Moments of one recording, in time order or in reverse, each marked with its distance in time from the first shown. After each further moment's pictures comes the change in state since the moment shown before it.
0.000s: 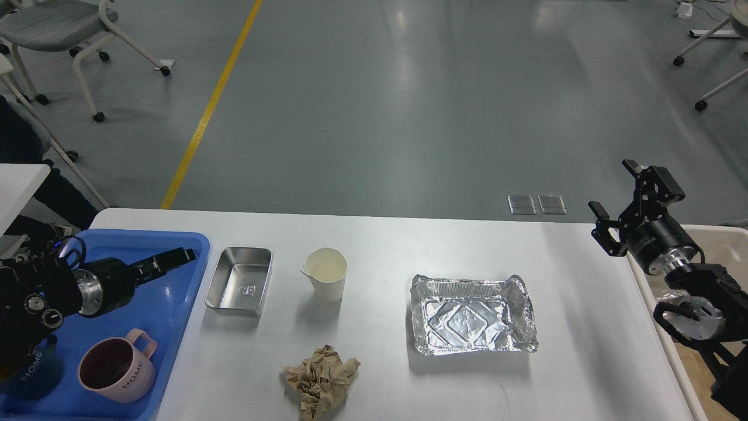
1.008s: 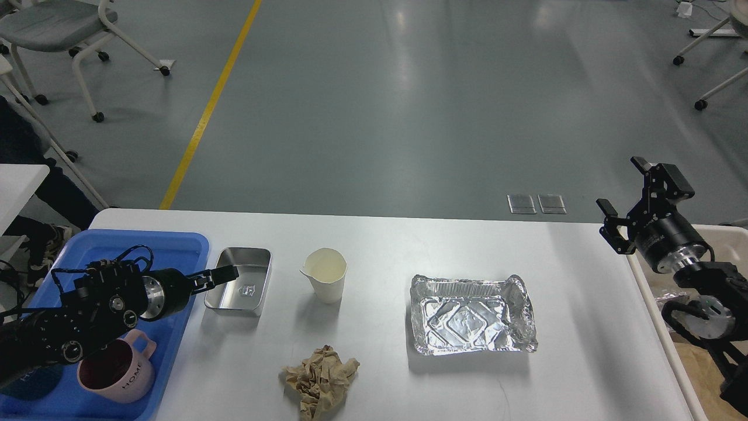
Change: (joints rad) left arm -0.117 -0.271 0.208 0.280 0.007 0.025 -0.007; right arm 0.000 -0.022 0.003 0.000 0.000 0.002 0.005
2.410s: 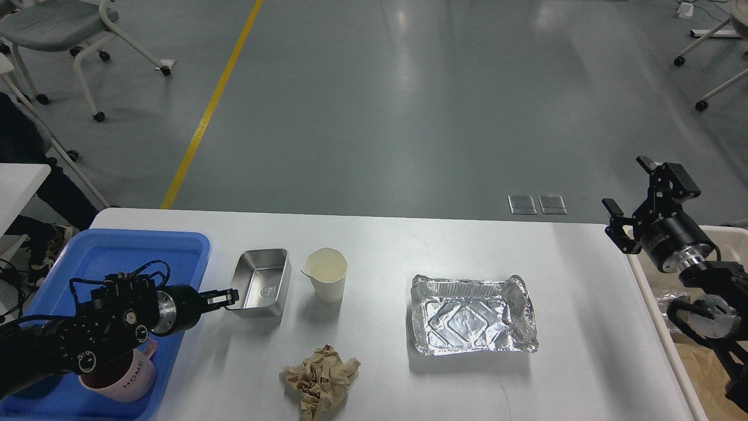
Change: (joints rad) left arm -0.017 -0.046 0.129 0.044 -0.020 0.000 -0.085; right arm 0.002 -0.012 0.000 -0.008 0.000 -0.004 -0.001
